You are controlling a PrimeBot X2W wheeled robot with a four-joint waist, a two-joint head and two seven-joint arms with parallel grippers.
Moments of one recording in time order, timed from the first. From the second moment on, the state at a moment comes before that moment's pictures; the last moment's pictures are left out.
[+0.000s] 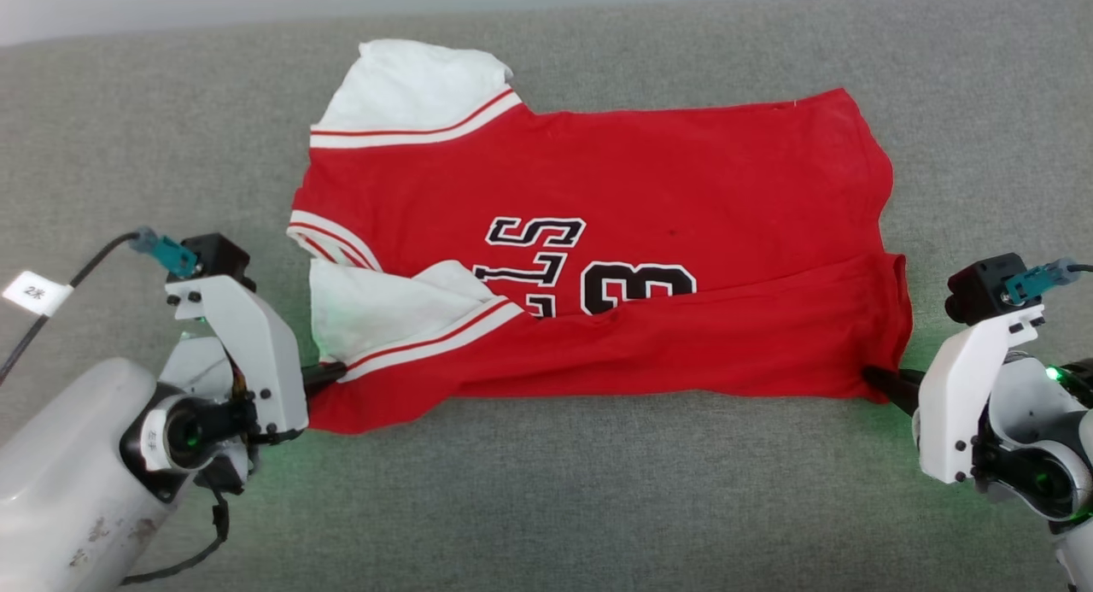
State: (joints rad) left arm -0.72 0.74 -0.80 0.31 -1.37 0.20 0.60; right arm -0.43 -0.44 0.29 0.23 0.67 0.13 0.73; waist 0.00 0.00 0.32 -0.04
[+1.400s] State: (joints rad) left arm -0.45 0.88 -0.85 -0.01 -1.36 0.33 0.54; right arm -0.07 -0.48 0.09 -0.06 0.64 0.13 0.90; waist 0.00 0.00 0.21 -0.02
